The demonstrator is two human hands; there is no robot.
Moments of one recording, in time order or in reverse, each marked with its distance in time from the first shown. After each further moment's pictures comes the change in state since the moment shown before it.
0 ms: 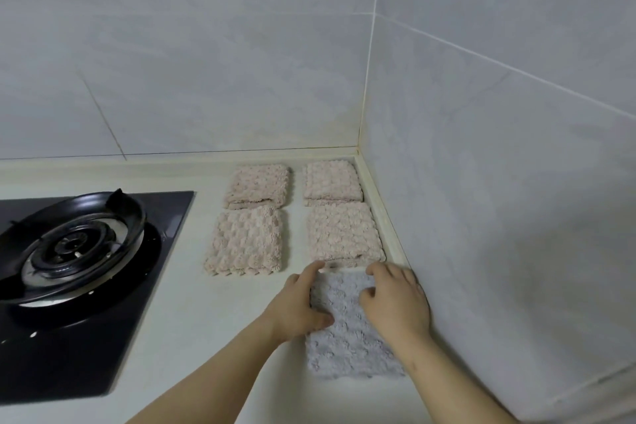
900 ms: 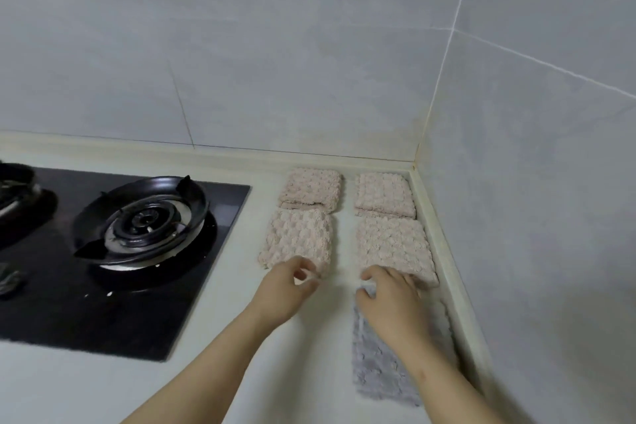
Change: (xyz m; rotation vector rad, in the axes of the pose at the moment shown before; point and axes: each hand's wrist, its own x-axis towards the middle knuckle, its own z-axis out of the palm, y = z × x) left_hand -0.038 -0.029 -0.058 -0.161 0.374 -0.123; right_hand 0.008 -0.065 0.008 0.117 -0.082 -0.175
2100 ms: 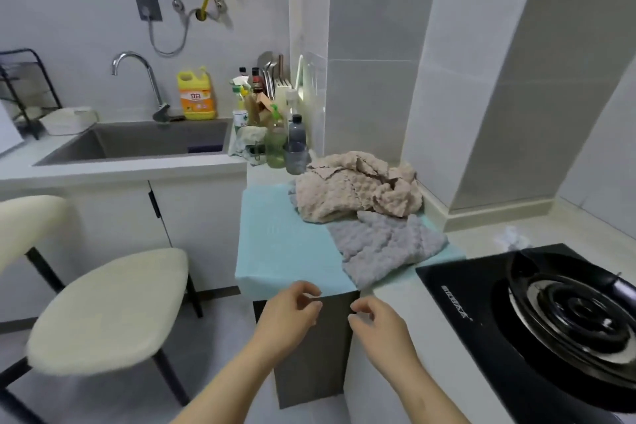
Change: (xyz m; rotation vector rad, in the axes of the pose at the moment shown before) left_hand -0.337 -0.418 -0.554 -0.244 1.112 -0.663; right_hand -0.141 -0.733 0.379 0.290 -0.895 -0.860
